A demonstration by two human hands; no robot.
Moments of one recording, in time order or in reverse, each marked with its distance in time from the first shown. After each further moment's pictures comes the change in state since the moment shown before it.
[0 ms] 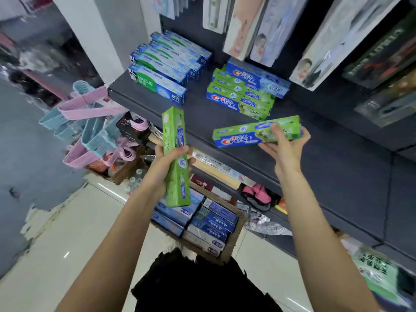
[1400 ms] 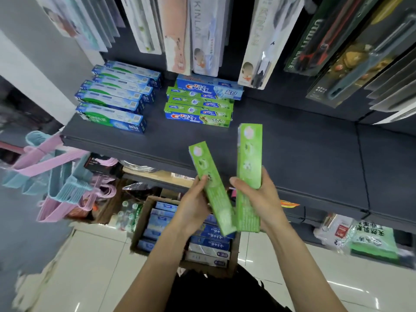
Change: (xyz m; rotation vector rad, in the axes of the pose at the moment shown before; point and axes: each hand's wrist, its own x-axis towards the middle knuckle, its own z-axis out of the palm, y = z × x) left_hand 0.012 -0.064 0.074 -0.003 -0.357 -0.332; right_hand -0.070 0.021 -0.034 -0.208 -0.082 0.038
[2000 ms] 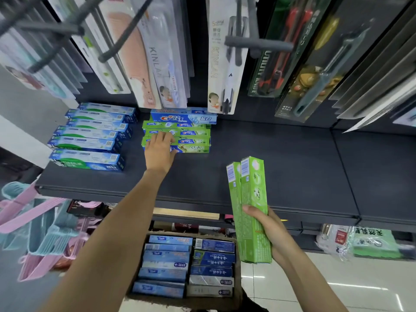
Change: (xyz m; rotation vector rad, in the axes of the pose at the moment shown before) left_hand 0.174 0.128 -0.015 1.920 0.494 0.917; right_hand 0.004 0.012 -0.049 0.270 0.000 0.321
